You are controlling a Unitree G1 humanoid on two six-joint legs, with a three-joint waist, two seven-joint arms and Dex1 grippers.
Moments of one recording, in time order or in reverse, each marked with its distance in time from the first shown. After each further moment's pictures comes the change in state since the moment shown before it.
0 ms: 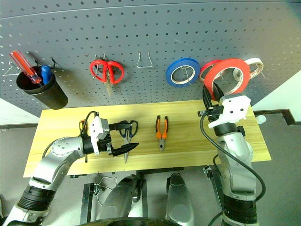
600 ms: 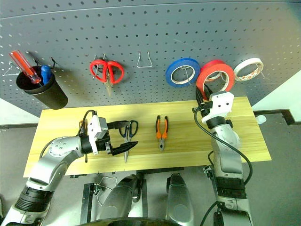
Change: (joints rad) left arm 0.006 0.014 0.013 -0.040 -0.022 0.017 0.024; right arm -0.179 0.006 0.028 0.432 -0.029 -0.212 0.070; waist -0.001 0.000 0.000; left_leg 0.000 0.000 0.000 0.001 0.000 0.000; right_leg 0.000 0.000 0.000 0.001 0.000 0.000
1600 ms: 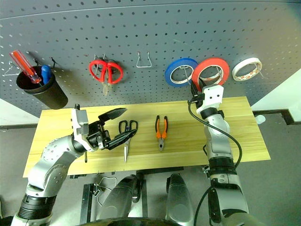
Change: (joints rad) left arm 0.049 -0.110 0.106 -0.118 -0.200 -0.068 0.026; right arm -0.183 0.001 0.018 0.361 -0.038 -0.204 0.017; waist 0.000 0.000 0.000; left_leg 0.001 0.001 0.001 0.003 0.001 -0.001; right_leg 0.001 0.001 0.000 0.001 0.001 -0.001
